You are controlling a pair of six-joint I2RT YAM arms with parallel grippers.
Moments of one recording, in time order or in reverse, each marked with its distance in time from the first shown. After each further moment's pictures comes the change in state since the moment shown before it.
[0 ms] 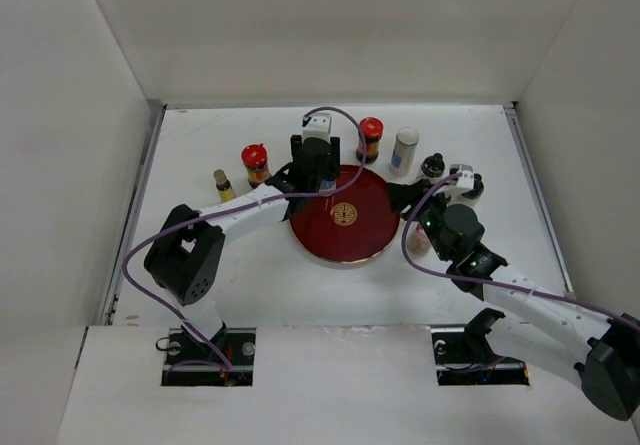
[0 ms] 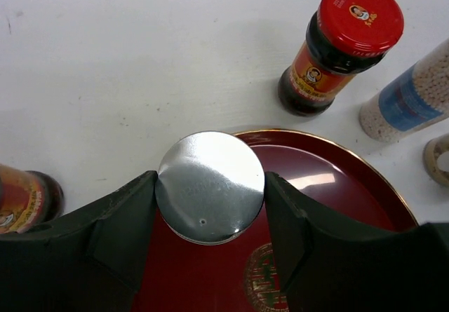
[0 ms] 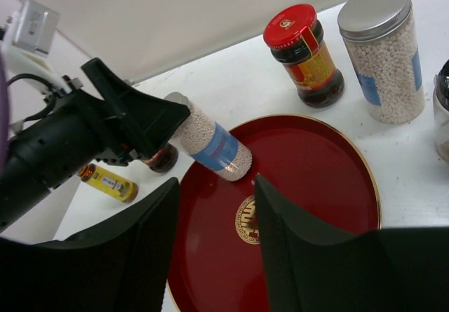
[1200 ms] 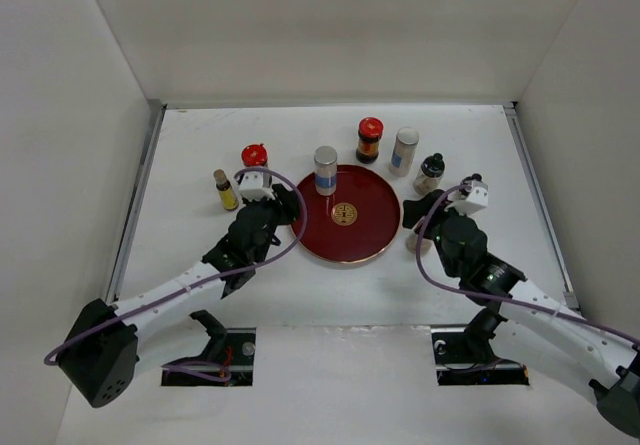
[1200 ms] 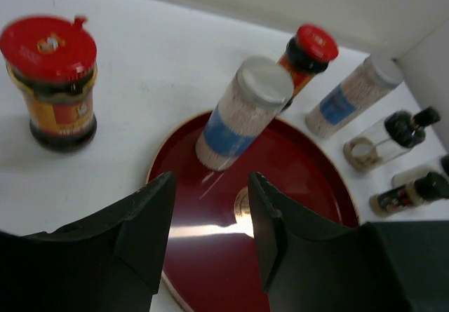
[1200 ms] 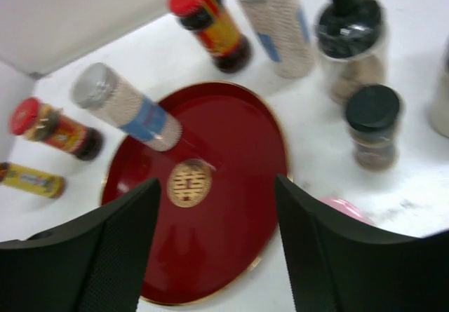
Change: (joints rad) left arm -0.015 -0.662 -0.639 0.269 -0.014 -0.157; right arm 0.076 -0.175 0.005 -0.375 0.244 0.030
